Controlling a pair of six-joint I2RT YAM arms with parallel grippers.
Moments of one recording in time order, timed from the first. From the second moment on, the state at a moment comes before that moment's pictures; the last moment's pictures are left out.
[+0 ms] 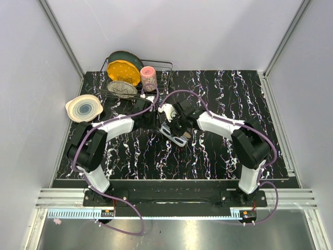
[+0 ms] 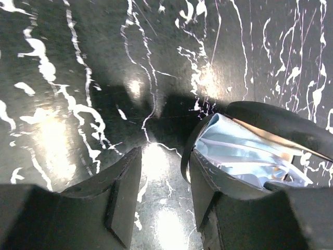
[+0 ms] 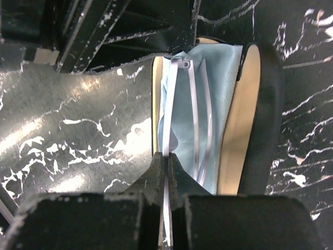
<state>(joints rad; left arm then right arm) -0.47 1.74 1.02 -0.16 0.13 -0.43 0.70 1.85 1.26 -0.39 -0.29 -0.19</state>
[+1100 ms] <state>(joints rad) -0.52 1.57 0.71 0.02 0.09 -0.88 0.68 1.94 1.34 -0.39 -0.35 0.08</state>
